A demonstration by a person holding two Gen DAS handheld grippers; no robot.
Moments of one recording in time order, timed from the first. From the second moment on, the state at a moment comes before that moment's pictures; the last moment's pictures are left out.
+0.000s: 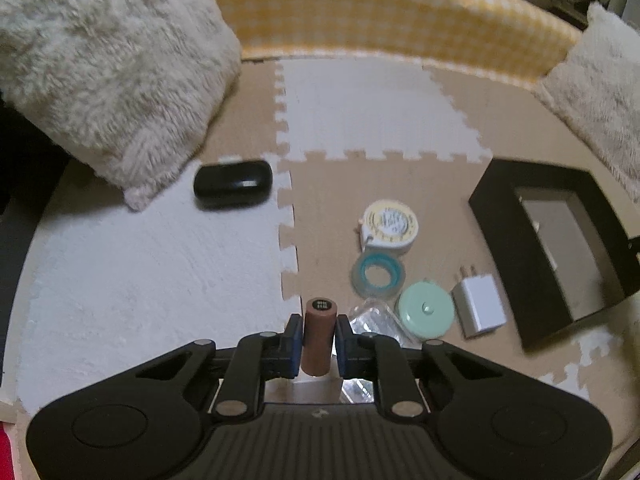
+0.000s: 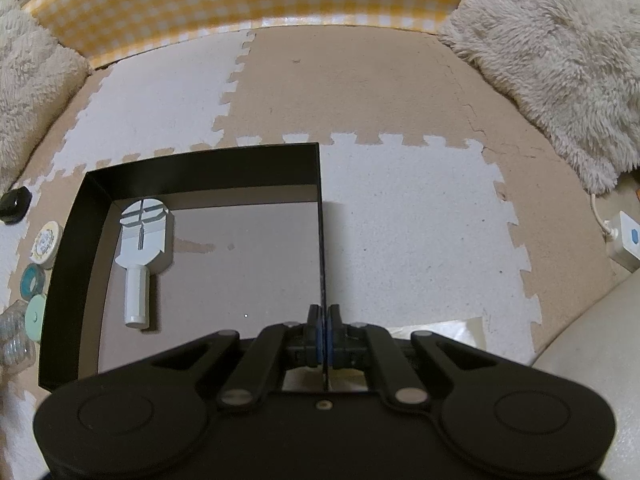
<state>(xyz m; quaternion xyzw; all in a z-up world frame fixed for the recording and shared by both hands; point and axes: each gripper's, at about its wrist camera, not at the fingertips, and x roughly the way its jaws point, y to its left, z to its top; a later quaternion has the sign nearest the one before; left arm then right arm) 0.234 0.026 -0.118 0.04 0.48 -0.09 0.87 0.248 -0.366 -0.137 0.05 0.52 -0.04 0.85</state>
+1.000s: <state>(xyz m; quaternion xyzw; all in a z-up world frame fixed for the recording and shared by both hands) 0.195 -0.119 -0.059 -0.02 0.40 -0.28 0.87 0.246 -0.369 -0.133 0.06 0.51 -0.04 0.86</state>
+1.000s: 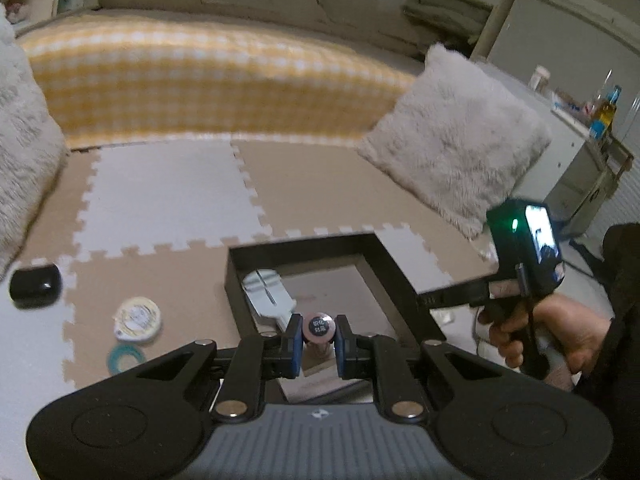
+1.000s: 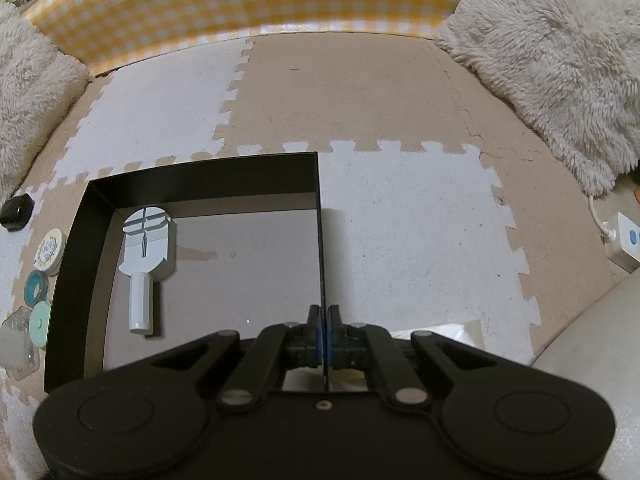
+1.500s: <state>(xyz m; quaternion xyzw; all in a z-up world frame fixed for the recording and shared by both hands) 0.196 -0.143 -0.101 0.07 0.42 -0.26 0.87 0.247 -0.368 -0.133 0.05 0.51 -0.04 0.86</state>
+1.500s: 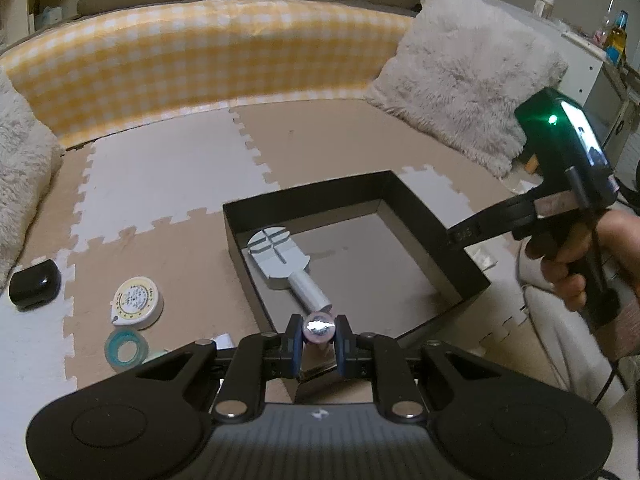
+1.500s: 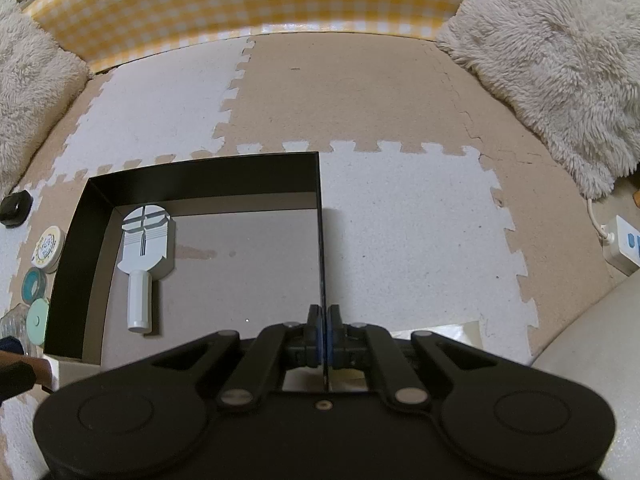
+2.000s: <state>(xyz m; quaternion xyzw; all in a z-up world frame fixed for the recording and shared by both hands) 0.192 -0.143 -0.096 0.06 0.43 -0.27 0.86 0.247 -0.367 -0.134 0.05 0.52 -0.04 0.85</state>
